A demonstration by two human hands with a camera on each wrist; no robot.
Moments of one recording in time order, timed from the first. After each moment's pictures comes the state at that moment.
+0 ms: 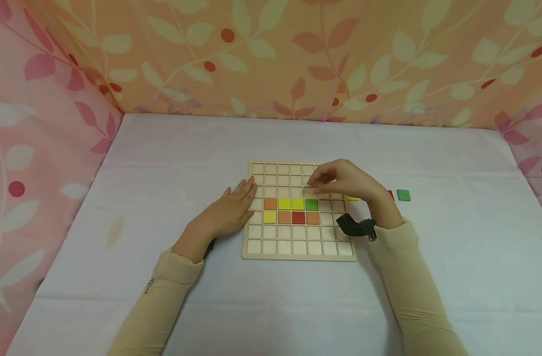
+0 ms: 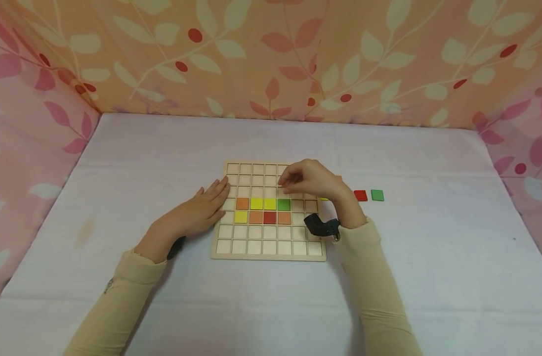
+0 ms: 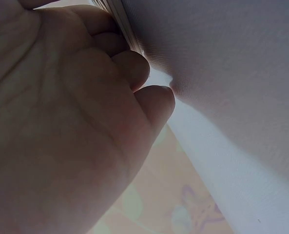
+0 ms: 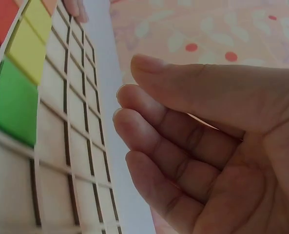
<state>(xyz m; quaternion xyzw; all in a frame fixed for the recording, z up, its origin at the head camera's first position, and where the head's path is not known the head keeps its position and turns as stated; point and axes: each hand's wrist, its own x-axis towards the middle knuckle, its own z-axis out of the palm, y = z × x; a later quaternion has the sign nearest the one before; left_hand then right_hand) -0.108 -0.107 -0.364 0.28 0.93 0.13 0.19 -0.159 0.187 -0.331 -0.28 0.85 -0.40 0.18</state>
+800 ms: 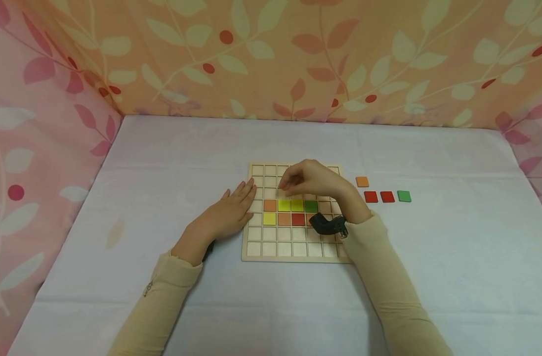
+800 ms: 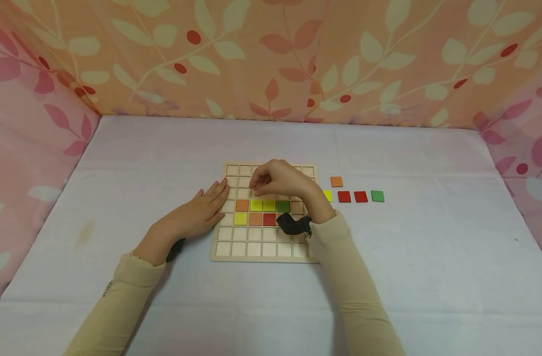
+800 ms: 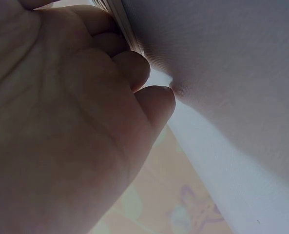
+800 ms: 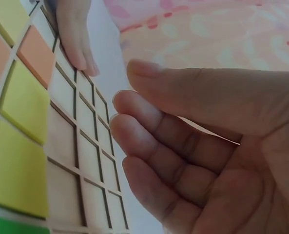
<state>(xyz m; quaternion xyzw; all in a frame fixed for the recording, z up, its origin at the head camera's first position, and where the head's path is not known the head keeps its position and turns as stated) -0.110 -0.107 -0.365 0.28 0.93 0.12 0.19 -0.171 0.135 -0.335 -0.34 0.82 -0.42 0.21</state>
